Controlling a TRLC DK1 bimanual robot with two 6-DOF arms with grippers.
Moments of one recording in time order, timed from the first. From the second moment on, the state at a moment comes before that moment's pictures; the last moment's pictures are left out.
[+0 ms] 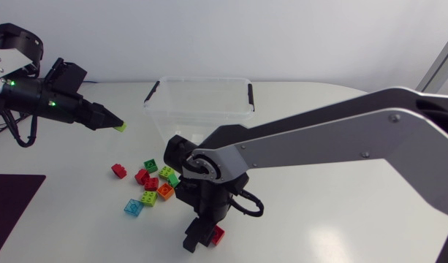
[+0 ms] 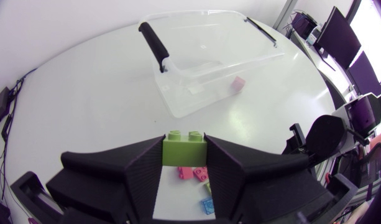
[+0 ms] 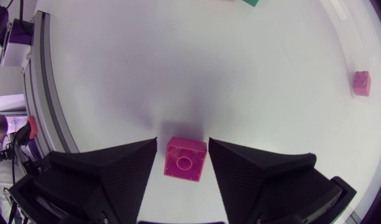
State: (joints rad) left arm 0.10 1.50 1.18 -0.71 0.51 0.47; right arm 0.96 2.03 1.32 -0.81 -0.14 -0.10
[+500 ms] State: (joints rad) left arm -0.06 1.58 1.32 -0.58 0.49 0.33; right arm 0.89 1.89 1.33 -0.87 -0.12 -0.08
